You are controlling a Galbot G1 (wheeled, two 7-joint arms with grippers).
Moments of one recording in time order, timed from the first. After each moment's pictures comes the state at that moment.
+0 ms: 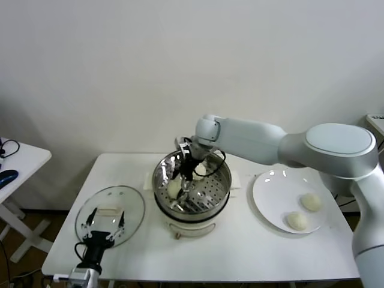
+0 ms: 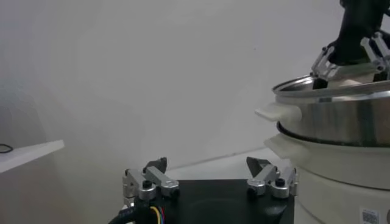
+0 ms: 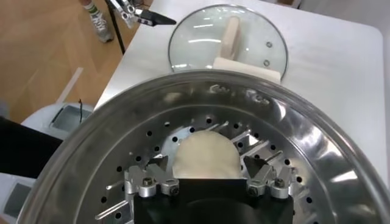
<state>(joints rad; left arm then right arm) 1.63 -1.43 -0.69 -1.92 0.03 -0.13 0.06 0.51 1.37 -1.46 0.97 0.83 -0.23 -1.04</state>
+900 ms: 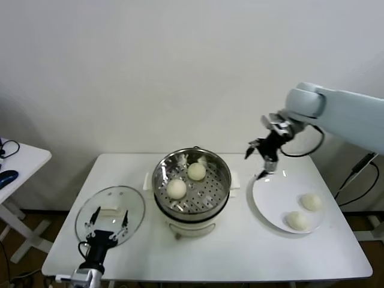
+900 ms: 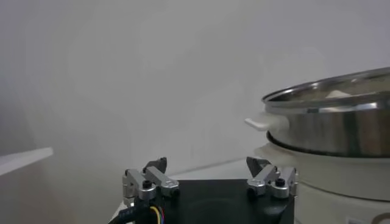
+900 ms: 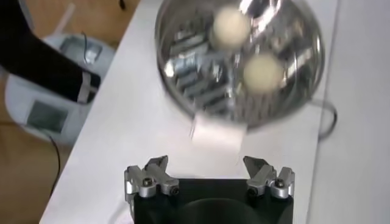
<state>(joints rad) 1.64 -1.42 -0.67 -1.92 0.01 -0.16 0.06 0.77 0.70 -1.49 1.38 0.51 -0.11 -1.19</state>
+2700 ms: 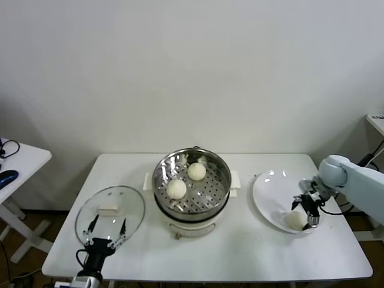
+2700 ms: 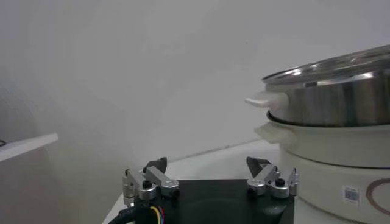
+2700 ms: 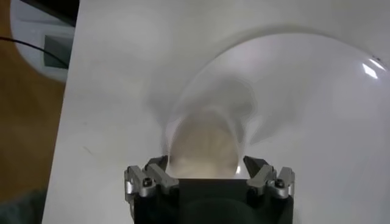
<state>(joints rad) 1.66 -1.43 -0.69 -1.88 0.04 -0.18 0.07 0.09 0.60 -1.06 1.13 0.04 -0.02 -1.17</state>
